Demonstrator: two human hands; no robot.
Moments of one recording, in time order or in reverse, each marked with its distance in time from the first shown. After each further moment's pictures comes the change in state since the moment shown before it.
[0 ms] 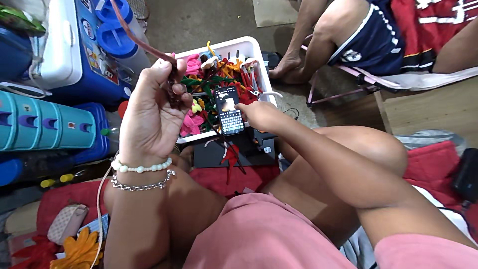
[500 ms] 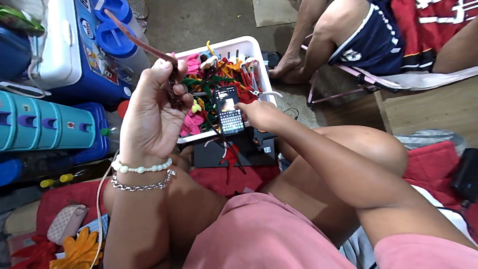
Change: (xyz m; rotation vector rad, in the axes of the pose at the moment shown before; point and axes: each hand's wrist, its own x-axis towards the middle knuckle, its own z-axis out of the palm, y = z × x) left_hand 0.000 -0.001 -0.001 -0.018 -0.024 -0.004; right_hand 0.000 0.000 -0.001 0.013 -0.003 0.011
